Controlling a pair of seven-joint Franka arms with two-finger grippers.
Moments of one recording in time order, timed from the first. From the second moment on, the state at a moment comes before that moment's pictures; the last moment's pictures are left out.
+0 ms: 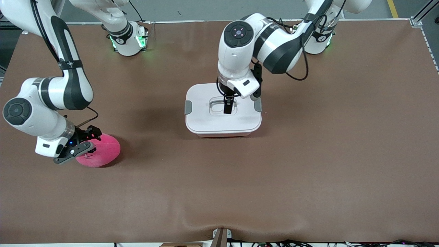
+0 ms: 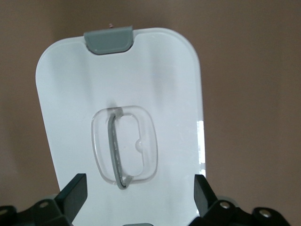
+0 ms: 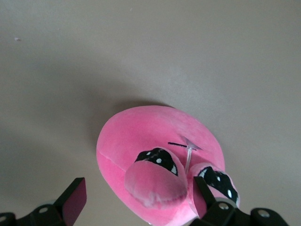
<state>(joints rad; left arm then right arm) -0.74 0.44 -0.09 -1.45 -0.01 1.93 -2.30 0.07 0.34 -0.07 -1.84 -0.06 2.18 -0.53</state>
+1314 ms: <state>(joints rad) -0.79 0.49 -0.09 -1.61 -0.01 2.08 -2.46 0.07 0.34 -0.07 -1.90 -0.10 2.26 -0.54</state>
